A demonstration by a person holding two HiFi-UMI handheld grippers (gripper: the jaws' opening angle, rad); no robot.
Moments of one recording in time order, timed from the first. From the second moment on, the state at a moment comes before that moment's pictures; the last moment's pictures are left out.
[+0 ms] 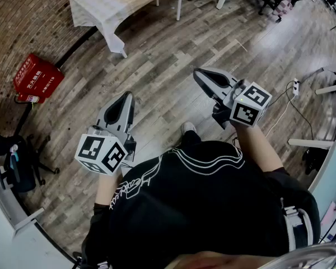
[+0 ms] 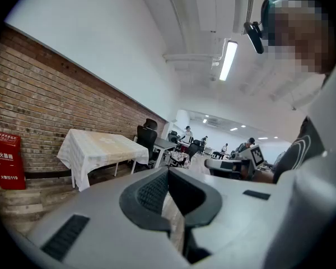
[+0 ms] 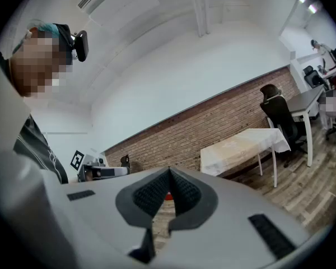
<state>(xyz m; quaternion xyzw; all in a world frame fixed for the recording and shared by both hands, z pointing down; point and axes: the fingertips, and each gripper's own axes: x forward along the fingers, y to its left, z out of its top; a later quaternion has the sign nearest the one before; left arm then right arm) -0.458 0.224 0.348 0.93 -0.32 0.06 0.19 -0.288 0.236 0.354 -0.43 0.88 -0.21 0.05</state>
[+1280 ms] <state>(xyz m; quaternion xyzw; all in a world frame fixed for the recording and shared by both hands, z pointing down) -0.281 0.168 0.346 0.93 -0.31 0.03 0.18 -0.105 0.176 0.365 -0.43 0.88 -0.20 0.07</state>
